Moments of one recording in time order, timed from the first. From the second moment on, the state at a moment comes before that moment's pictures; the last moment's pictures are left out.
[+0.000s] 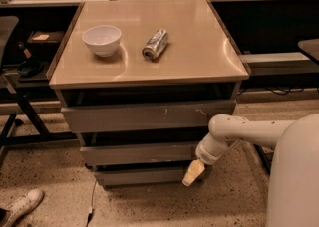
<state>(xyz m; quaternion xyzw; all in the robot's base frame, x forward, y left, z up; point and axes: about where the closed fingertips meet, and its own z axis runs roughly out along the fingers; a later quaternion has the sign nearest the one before) 0.534 -0.146 0.438 -0.47 0.87 0.15 0.08</state>
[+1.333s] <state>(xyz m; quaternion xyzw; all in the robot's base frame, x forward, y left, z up) 0.547 -0.143 0.434 -0.47 0.87 0.13 0.09</state>
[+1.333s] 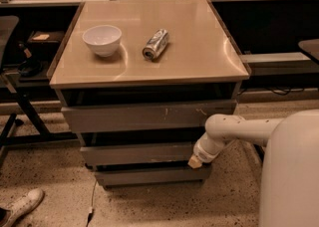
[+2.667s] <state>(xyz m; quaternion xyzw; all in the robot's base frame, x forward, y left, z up) 0.580 -0.136 0.433 -0.46 0.88 0.10 0.11</state>
